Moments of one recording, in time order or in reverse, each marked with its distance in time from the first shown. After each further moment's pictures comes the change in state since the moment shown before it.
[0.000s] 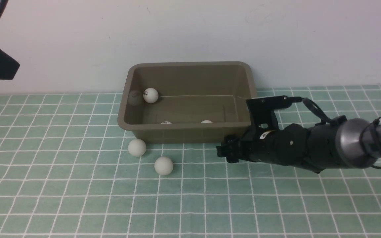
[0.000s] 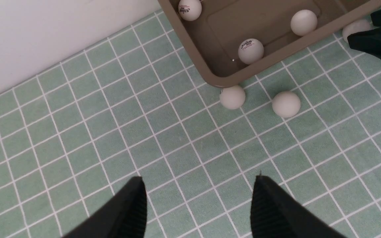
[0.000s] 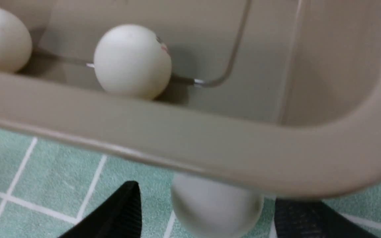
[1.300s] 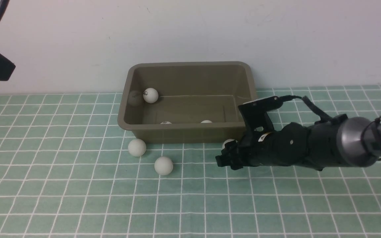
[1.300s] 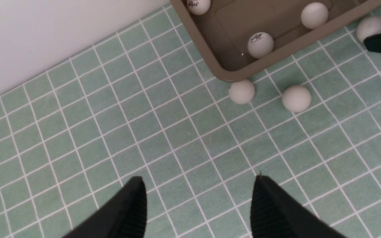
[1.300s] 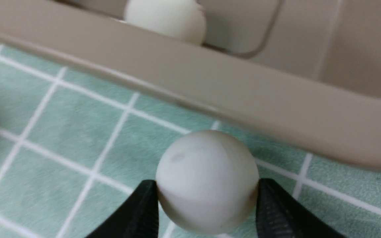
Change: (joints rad) right arm 0.000 -0.008 -0.005 -0.055 0.087 -0.083; left arm 0.000 0.000 0.000 0.028 0.000 0.003
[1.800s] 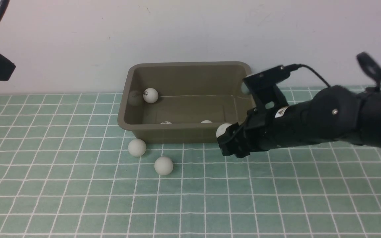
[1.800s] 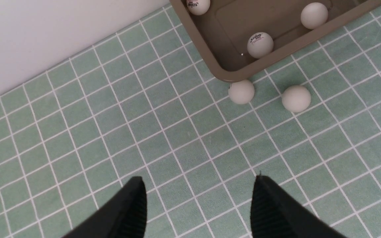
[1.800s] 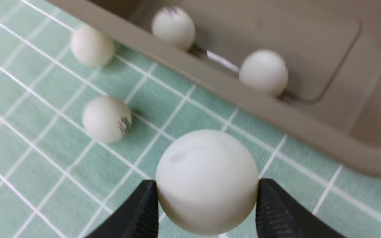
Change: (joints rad) right arm 0.000 -0.293 0.000 -0.023 0.299 -0.071; left arm 0.000 0.000 0.000 0.000 0.000 0.000
